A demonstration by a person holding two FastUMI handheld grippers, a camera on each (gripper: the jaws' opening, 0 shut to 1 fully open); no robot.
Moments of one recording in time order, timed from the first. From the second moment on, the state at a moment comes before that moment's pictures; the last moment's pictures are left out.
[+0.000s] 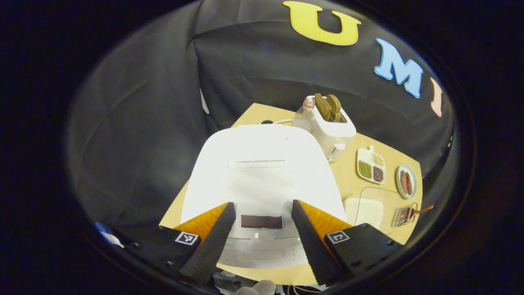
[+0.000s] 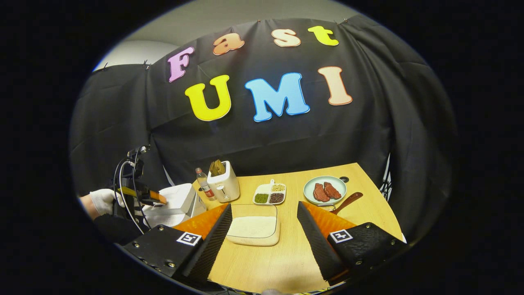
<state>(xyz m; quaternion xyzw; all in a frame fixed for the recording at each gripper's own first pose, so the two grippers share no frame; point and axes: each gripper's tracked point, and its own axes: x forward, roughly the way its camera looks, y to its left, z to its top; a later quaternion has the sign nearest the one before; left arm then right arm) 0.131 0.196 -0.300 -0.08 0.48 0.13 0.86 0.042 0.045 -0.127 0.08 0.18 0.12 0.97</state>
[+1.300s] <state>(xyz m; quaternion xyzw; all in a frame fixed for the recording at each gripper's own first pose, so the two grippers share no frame) 0.166 0.184 -0.233 -0.04 0.34 0.10 0.93 0.061 0.051 -0.112 0.08 0.16 0.11 0.98</state>
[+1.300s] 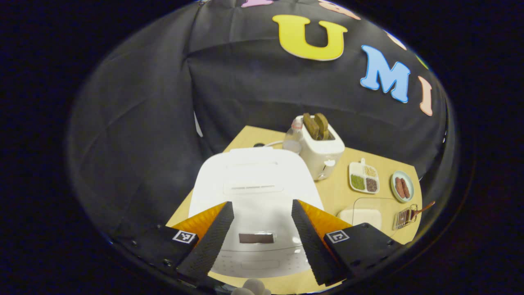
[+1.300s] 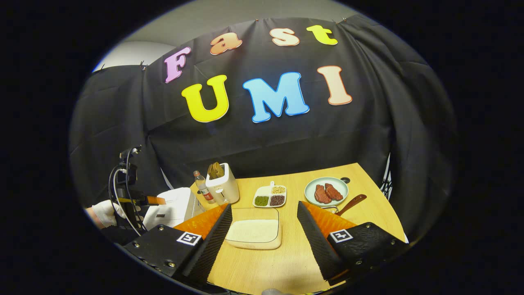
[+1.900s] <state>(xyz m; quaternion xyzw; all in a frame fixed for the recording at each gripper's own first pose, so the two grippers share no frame) 0.072 0.068 0.025 0.02 0.02 0.03 1.00 0.058 0.008 -0.018 0.06 0.01 0.04 1.00</state>
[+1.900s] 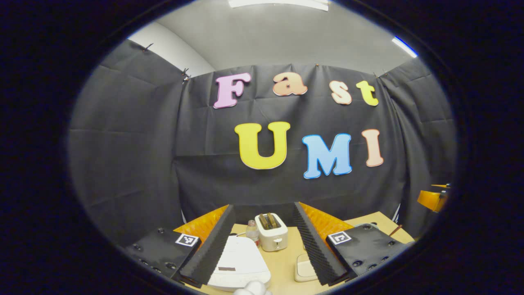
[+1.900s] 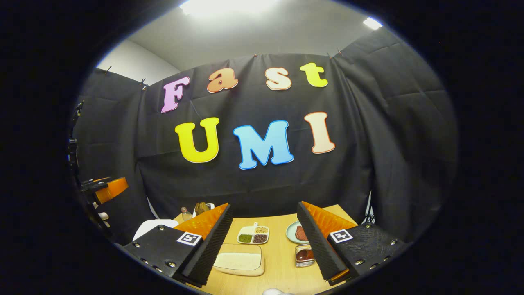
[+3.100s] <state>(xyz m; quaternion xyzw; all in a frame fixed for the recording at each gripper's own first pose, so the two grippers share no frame) 0.032 0.065 0.003 0.00 0.04 0.01 1.00 0.029 0.015 0.013 0.02 -0.01 0.03 1.00</state>
